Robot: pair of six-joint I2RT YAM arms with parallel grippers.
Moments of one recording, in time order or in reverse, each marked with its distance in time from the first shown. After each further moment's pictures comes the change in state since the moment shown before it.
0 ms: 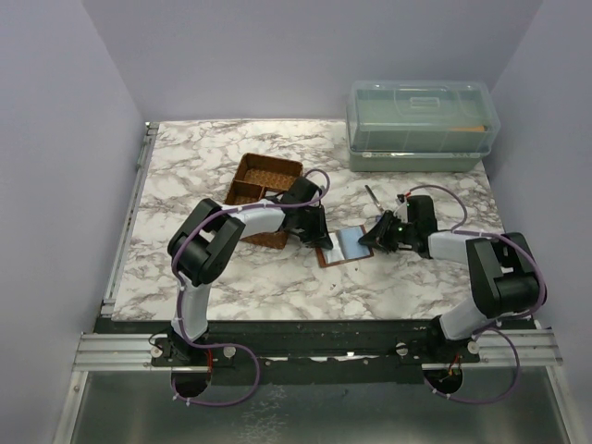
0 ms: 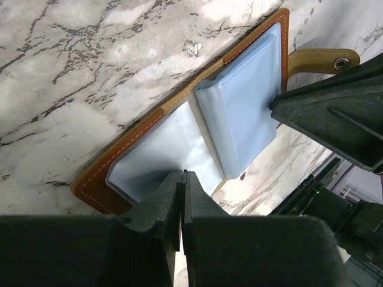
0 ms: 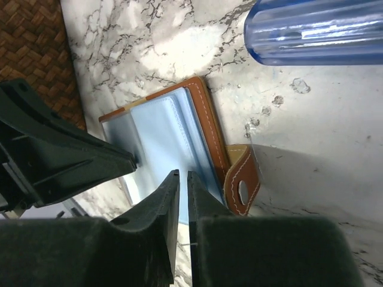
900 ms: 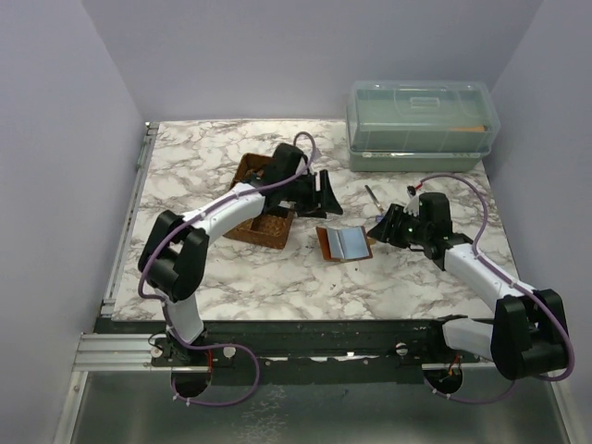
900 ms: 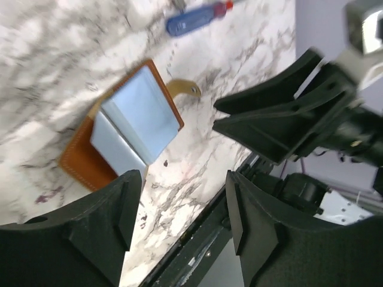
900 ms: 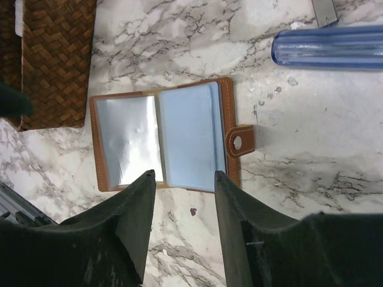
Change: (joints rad) left arm 0.044 -0.172 0.114 -0.074 0.120 0.041; right arm 0.015 -0.373 0.021 -0.274 0.150 -0.202
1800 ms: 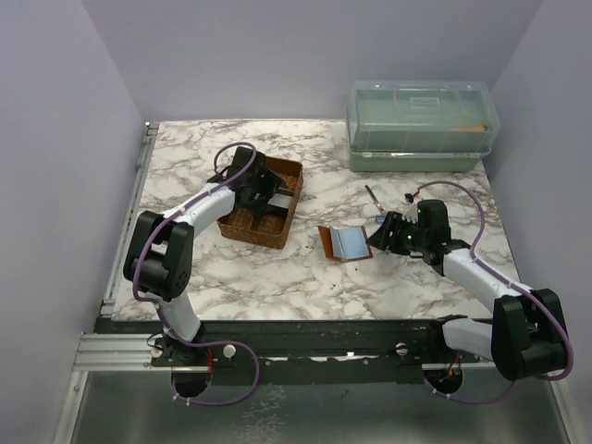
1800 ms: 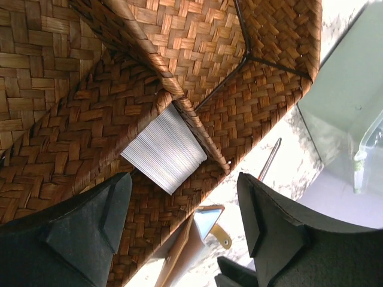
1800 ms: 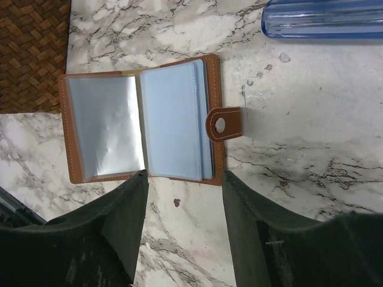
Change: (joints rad) left arm 0.274 -0.081 -0.147 -0.060 -0.470 -0.560; right arm 0.000 -0.005 -0.074 0.031 -0.001 -0.040
